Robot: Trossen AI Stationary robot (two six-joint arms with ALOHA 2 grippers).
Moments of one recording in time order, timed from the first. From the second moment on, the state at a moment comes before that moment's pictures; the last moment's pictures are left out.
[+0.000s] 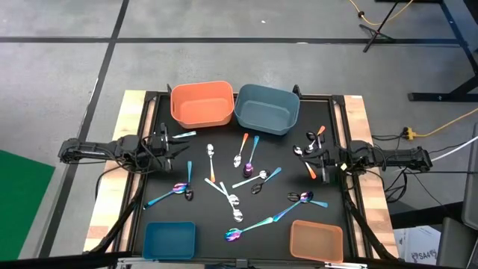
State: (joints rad) left arm -0.04 0.03 0.01 0.05 -0.30 0.09; right arm 0.06 0.03 0.01 0.03 -0.03 -0.06
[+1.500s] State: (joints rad) left arm -0.04 0.03 0.01 0.04 -0.30 0.09; right arm 0.06 0.13 0.33 -0.12 0.26 0.13
